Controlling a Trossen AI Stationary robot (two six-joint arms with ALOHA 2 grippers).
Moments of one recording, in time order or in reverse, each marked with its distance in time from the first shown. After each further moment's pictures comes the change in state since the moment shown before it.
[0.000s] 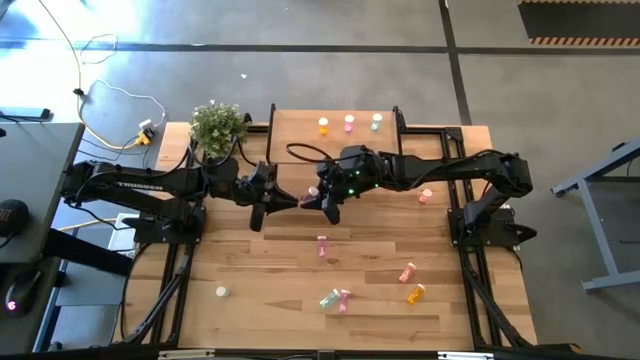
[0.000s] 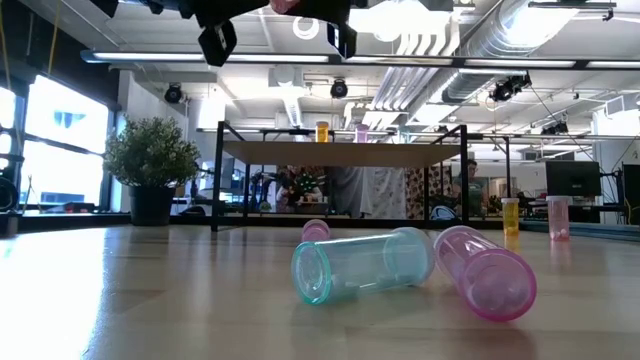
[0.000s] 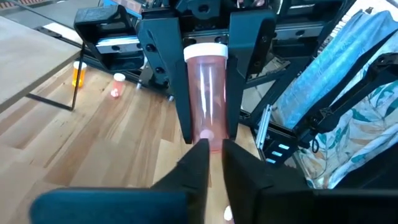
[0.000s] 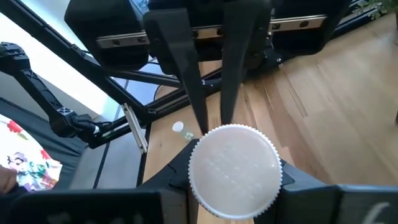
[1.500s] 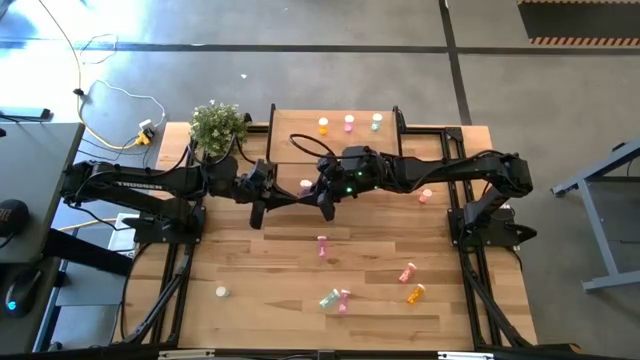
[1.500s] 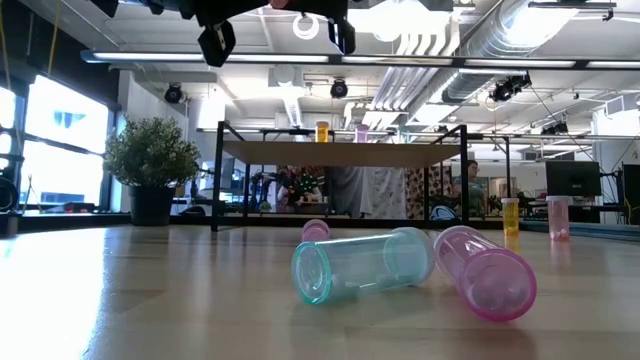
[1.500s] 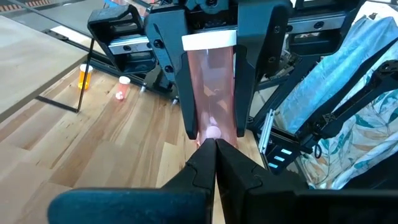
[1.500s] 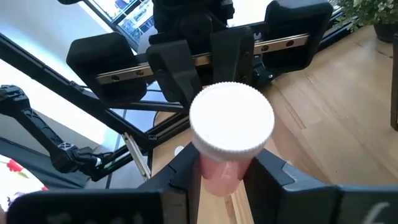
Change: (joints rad) left arm 0.001 -0.001 0.000 0.001 -0.008 -0.008; right arm 0.002 -0.001 -0.001 0.076 0.095 0.108
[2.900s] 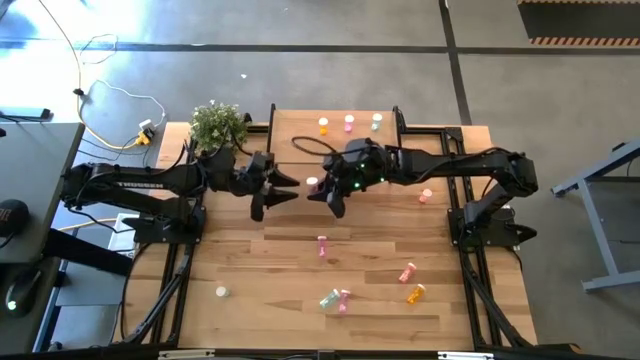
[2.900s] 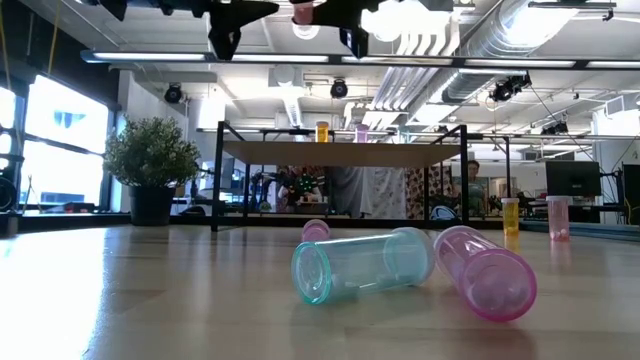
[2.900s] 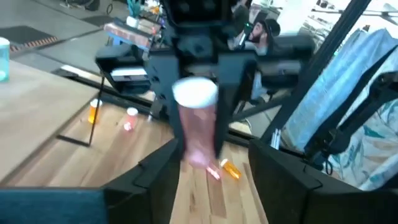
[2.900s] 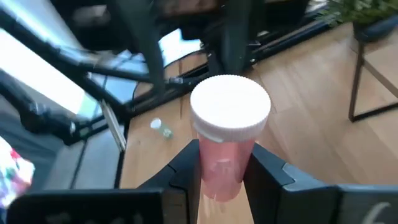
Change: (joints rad) left arm 0.080 0.002 0.000 0.097 0.029 0.060; right arm -0.035 -0.045 0.001 -0.174 -0.055 -0.195
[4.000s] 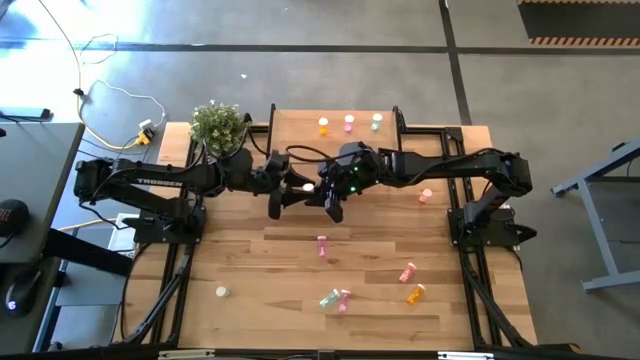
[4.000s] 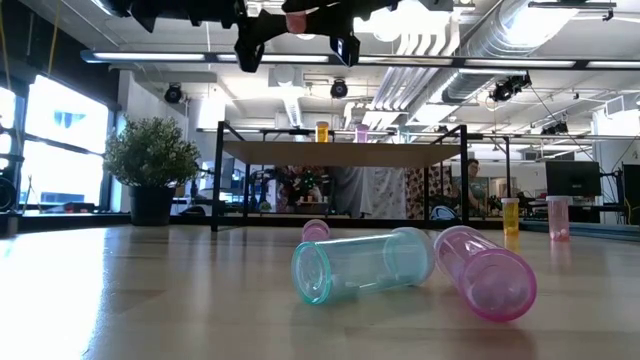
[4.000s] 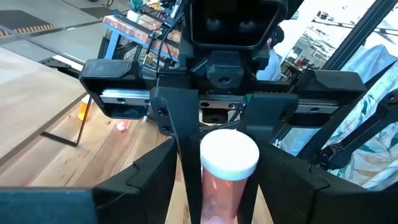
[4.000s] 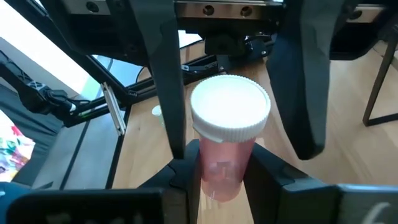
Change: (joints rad) left arm 0.005 0.175 0.050 0.129 0.009 -0.075; right arm 0.001 0.045 0.000 0.023 -0.047 -0.050
